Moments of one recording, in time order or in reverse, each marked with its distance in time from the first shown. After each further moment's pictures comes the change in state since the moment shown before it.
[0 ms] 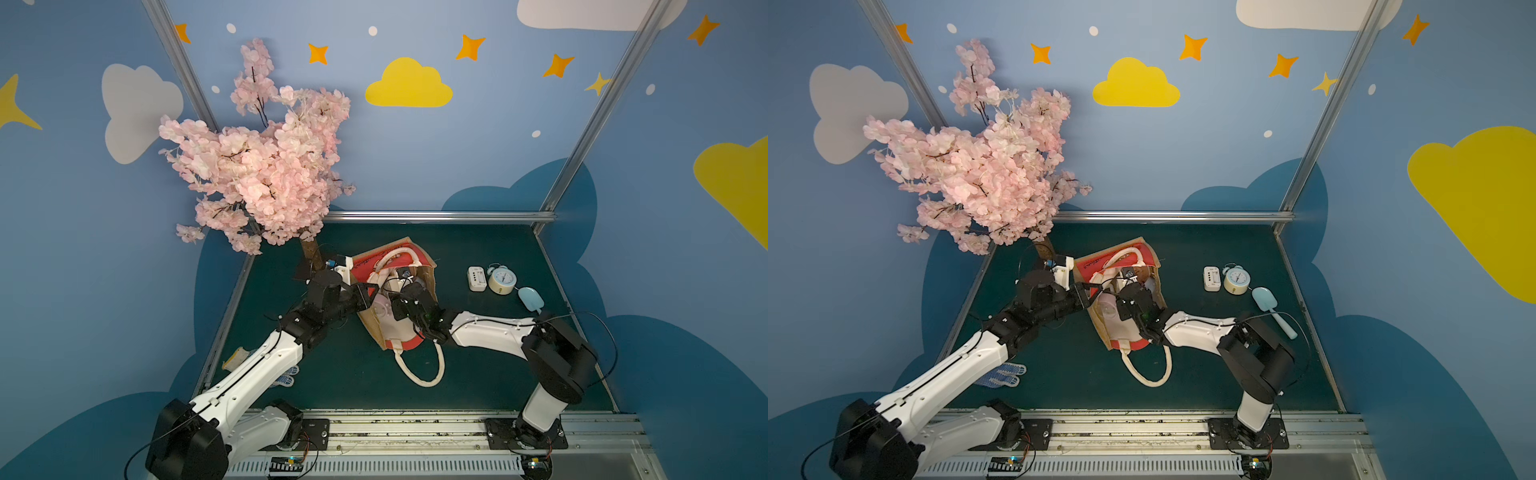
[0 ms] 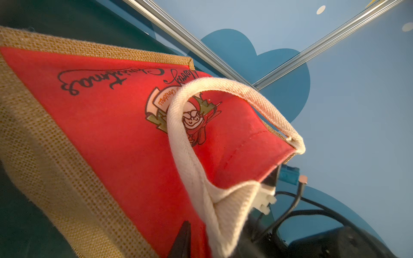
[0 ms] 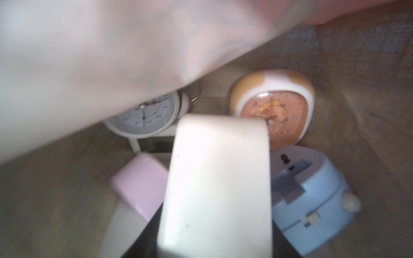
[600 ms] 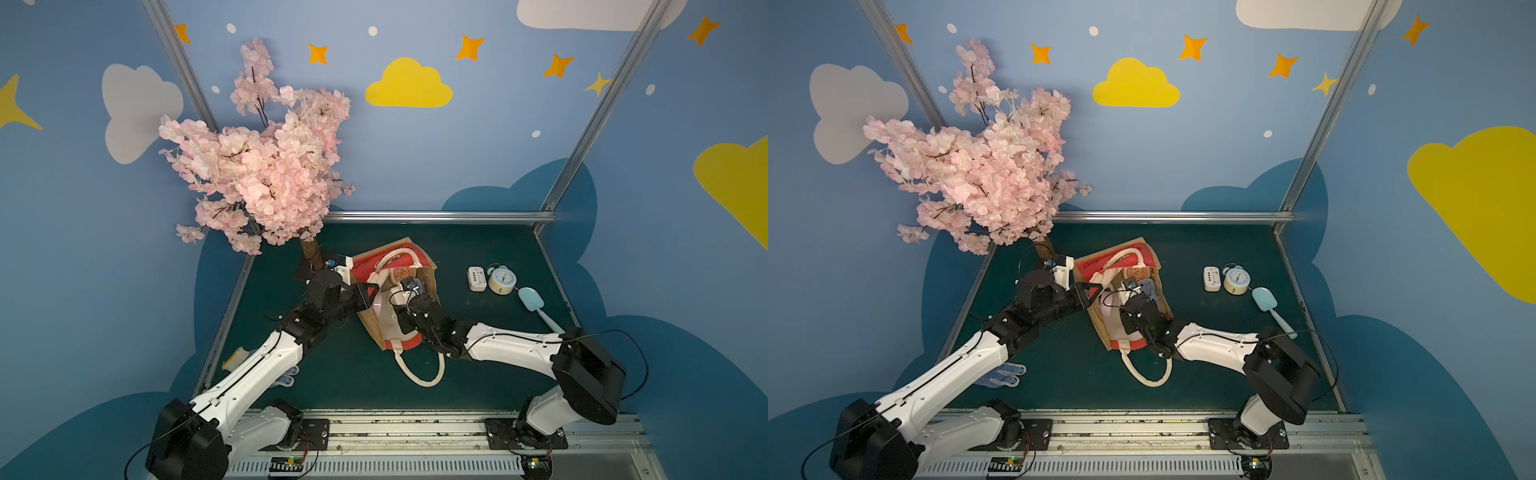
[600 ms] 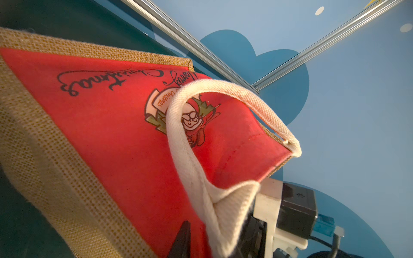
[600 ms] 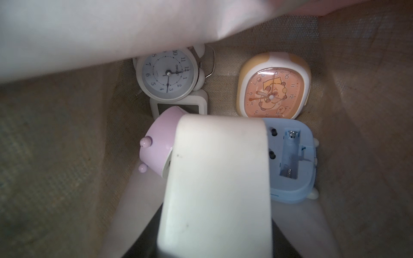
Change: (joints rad) left arm 0.000 0.000 -0.001 0.005 0.000 0.000; right arm 0.038 -0.145 -0.110 -0.072 -0.014 -0.013
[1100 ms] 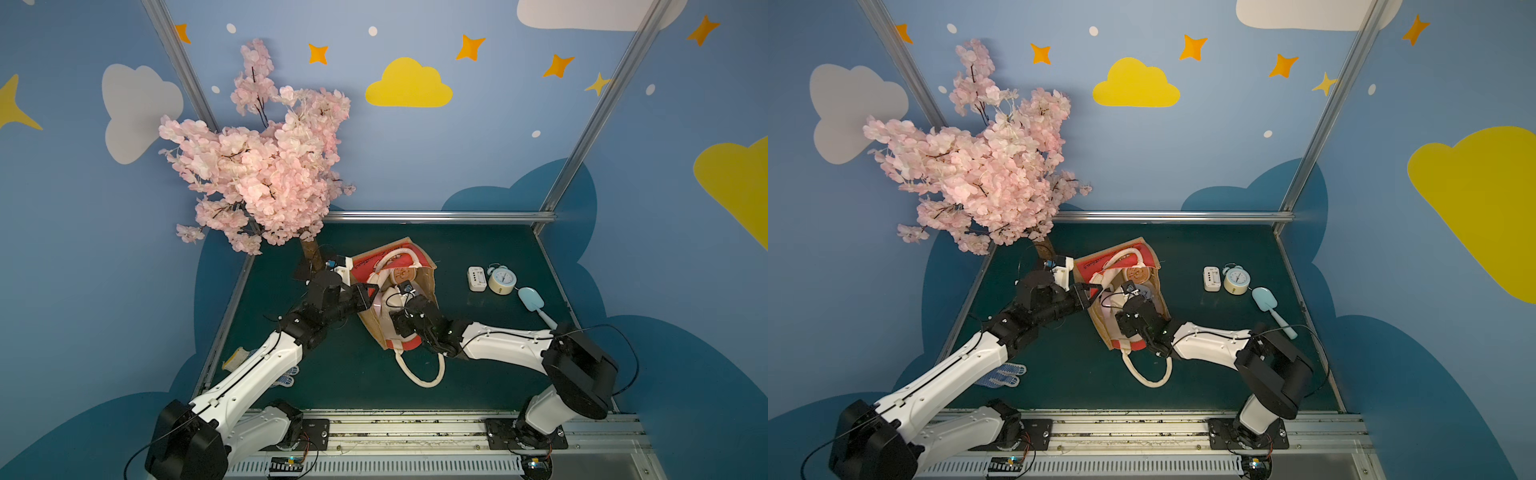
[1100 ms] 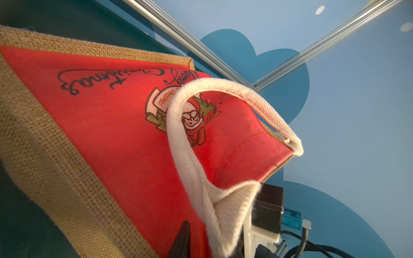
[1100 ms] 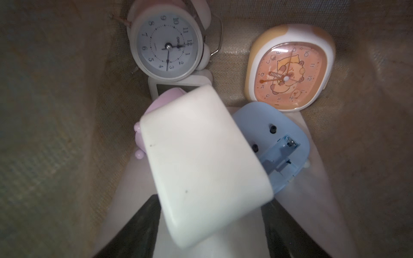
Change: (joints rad) left arm 0.000 -0.005 -0.005 0.000 0.000 0.000; right arm 0.000 0.057 0.007 -0.012 -0.037 0.018
